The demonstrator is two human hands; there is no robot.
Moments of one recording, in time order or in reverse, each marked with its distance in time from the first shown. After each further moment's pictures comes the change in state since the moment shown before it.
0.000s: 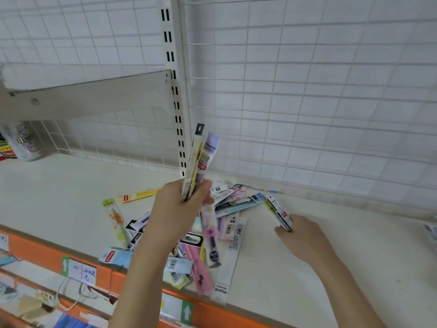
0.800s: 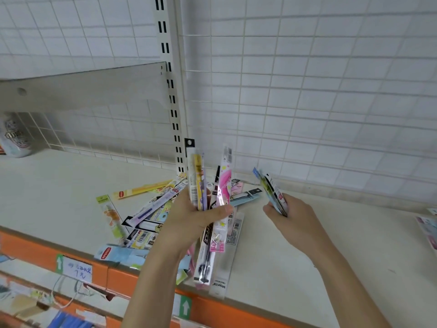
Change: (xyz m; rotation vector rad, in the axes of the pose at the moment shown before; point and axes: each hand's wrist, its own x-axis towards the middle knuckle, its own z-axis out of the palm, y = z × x) left_hand -0.004 -0.026 0.022 -0.336 -0.225 -0.105; right_hand -0.026 -0.034 -0.024 0.308 0.066 -0.207
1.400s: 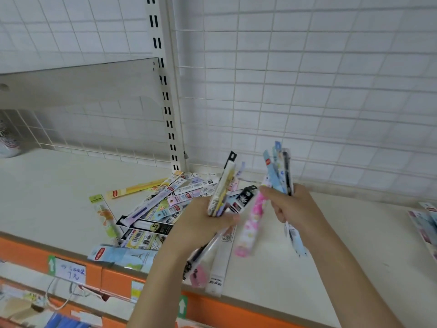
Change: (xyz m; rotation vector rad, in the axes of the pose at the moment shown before) left_hand 0.003 -0.006 0.015 0.310 -0.165 -0.028; right_hand 0.010 -0.011 -0.009 0.456 -0.018 0.147
